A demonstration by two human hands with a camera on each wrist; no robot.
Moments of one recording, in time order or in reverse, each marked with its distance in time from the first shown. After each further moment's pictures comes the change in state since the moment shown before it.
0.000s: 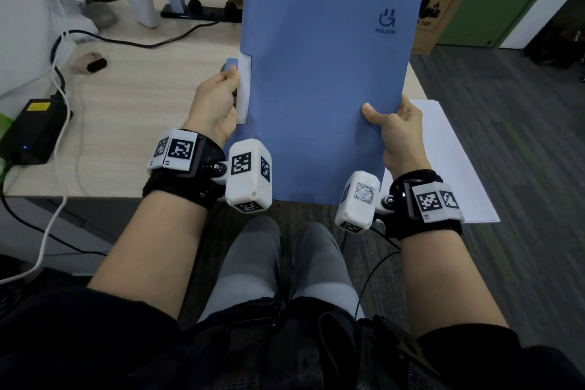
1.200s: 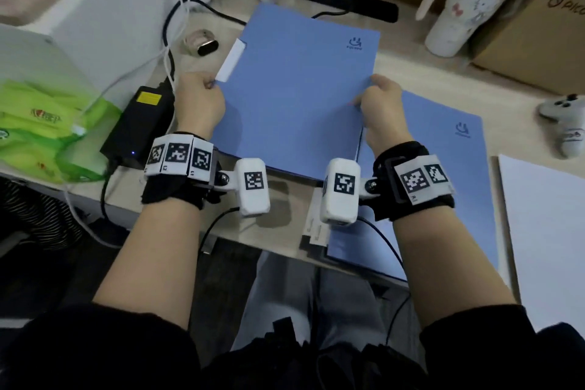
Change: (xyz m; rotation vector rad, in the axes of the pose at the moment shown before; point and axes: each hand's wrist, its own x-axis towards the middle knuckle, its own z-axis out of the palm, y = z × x) left_hand 0.119 0.030 -0.216 0.718 0.413 0.051; right_hand 0.073 0.059 0.269 -0.346 -0.206 0.267
